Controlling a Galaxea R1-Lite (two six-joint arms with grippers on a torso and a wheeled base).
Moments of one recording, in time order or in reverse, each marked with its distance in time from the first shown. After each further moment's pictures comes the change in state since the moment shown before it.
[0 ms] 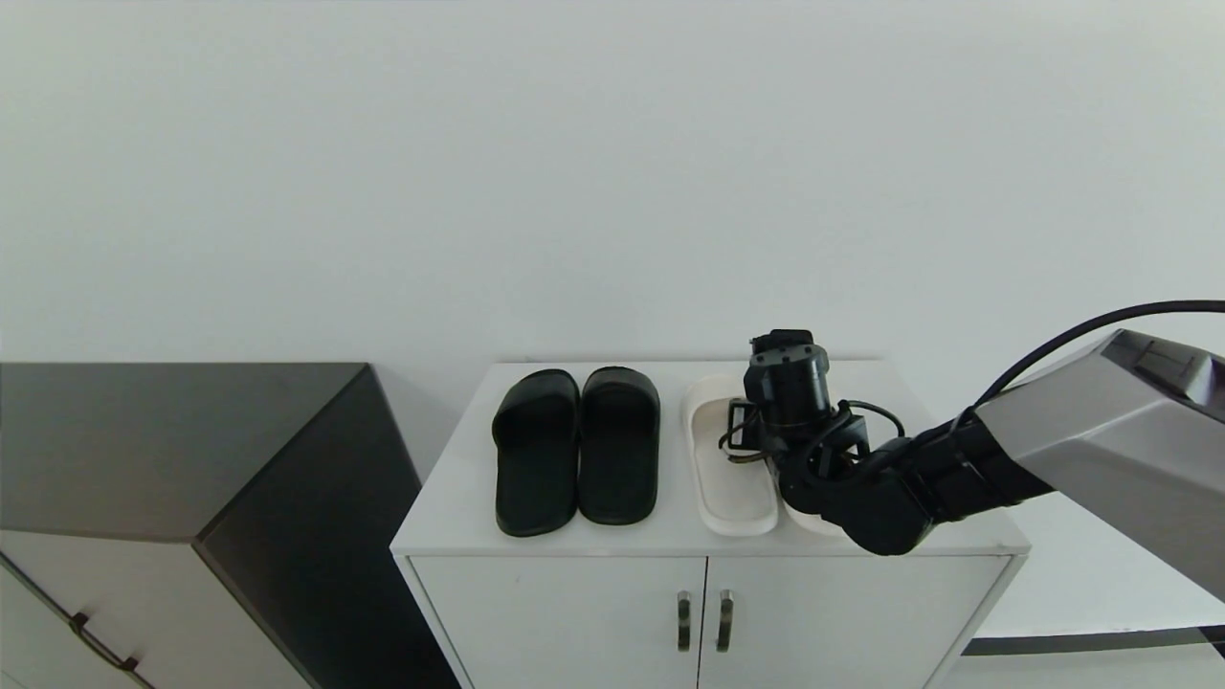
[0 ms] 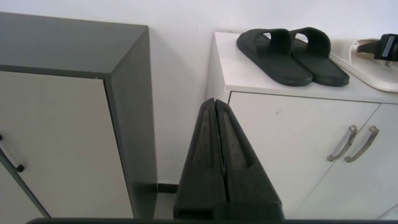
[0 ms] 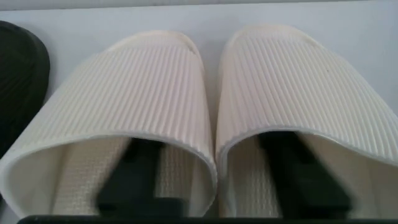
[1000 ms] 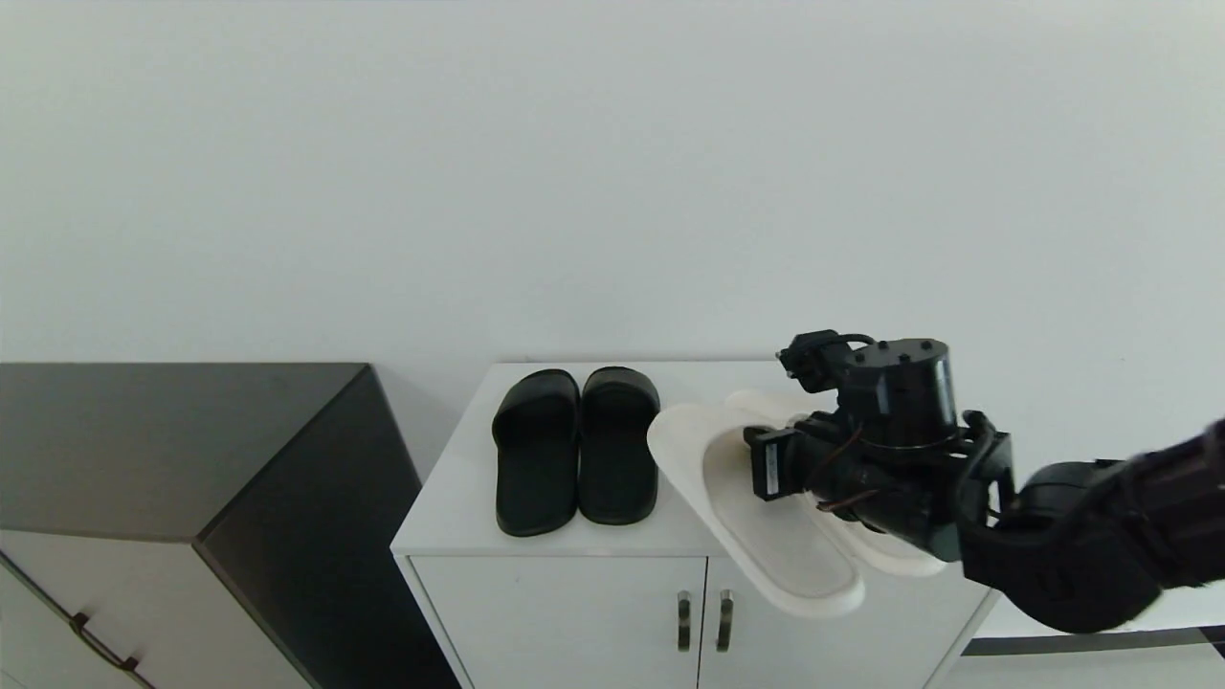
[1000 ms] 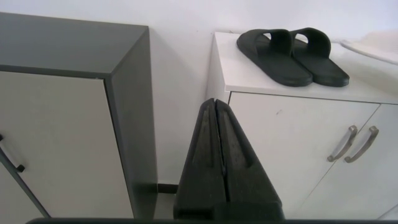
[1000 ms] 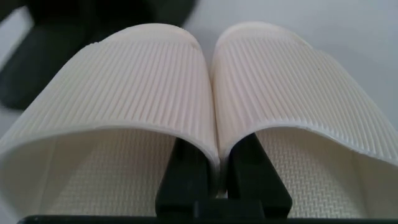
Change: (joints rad) left arm 0.000 0.000 0.000 -0.001 0.000 0.000; right arm 0.048 -0.350 0.363 -0.011 0.436 -0.098
